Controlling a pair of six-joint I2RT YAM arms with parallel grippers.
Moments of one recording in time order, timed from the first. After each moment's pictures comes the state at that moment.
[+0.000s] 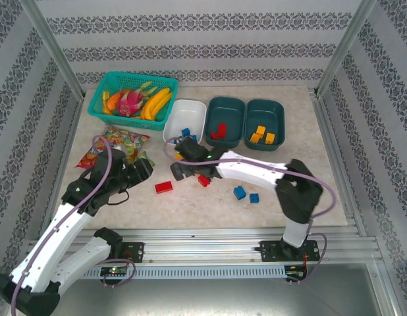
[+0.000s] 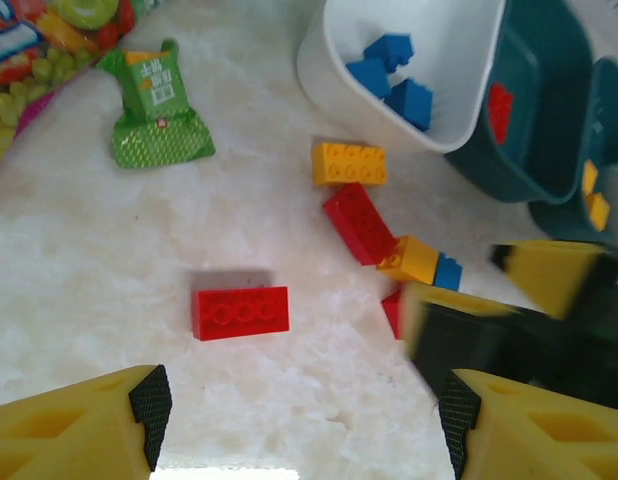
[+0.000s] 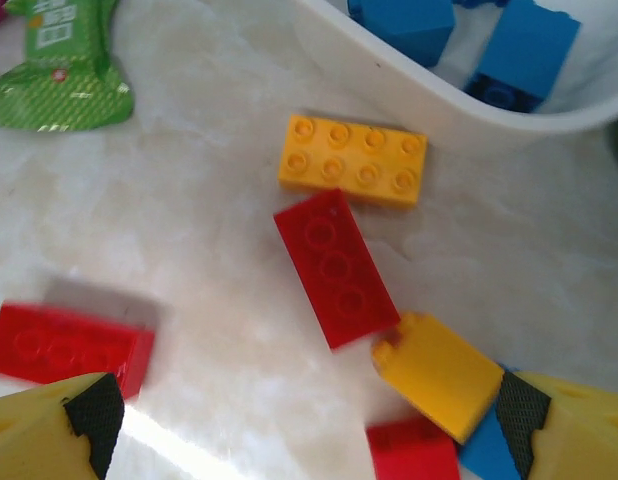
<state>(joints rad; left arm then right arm) -0.40 0.75 0.87 -0.88 -0.02 -0.84 0.93 1.85 1.37 -0.52 0.20 0.41</state>
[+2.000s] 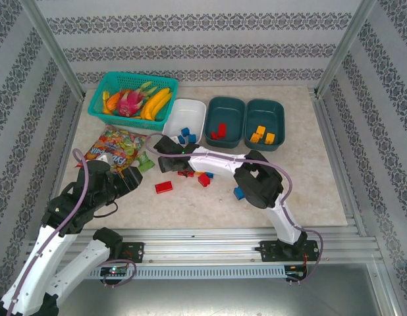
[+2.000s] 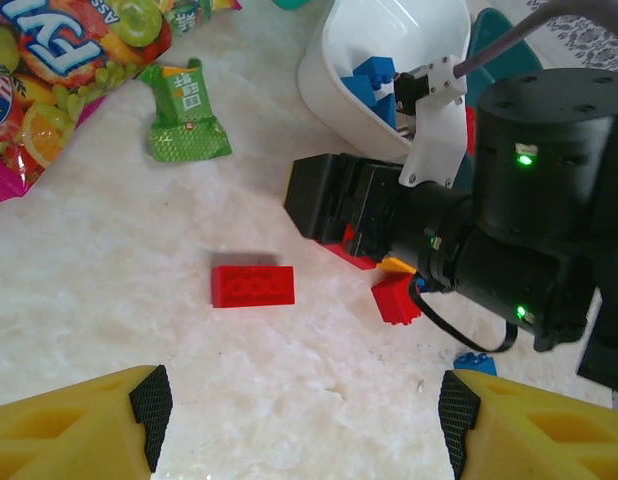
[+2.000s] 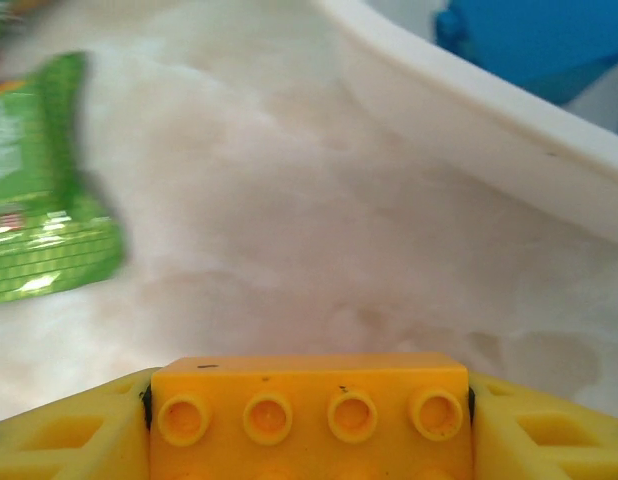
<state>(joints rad) -0.40 0.61 0.91 -1.04 -0.03 -0.85 0.95 2.18 1.67 -0.50 0.20 0.58</state>
